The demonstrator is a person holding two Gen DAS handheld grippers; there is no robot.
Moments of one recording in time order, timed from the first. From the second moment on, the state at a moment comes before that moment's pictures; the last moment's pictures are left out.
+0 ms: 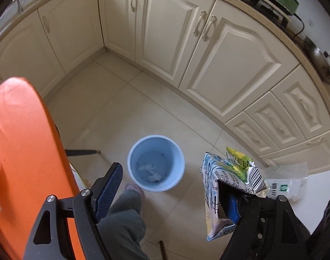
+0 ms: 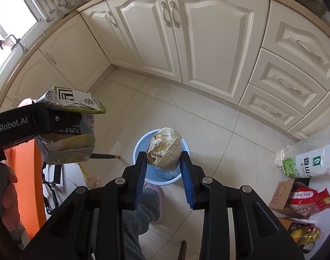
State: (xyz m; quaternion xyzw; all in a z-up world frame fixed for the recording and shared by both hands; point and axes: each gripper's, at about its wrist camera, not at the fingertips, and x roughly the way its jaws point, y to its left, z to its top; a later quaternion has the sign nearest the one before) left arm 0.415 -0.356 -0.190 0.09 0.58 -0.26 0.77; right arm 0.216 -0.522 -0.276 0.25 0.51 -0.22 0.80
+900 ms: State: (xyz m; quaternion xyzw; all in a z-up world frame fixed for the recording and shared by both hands) left arm 0.456 -0.340 -0.203 0.05 0.62 -0.26 0.74; right arm 0.239 -0.519 -0.273 0.28 0.49 -0.17 0.81
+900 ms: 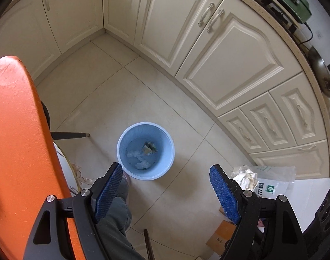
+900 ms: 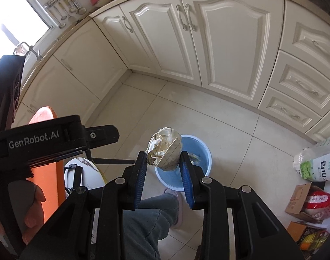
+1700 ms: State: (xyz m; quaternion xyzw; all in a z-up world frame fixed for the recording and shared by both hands) left arm 0.409 -0.286 -0.154 0.07 0.58 -0.21 0.78; right arm 0.257 -0.510 -0.263 0.26 0.49 -0.20 0.81
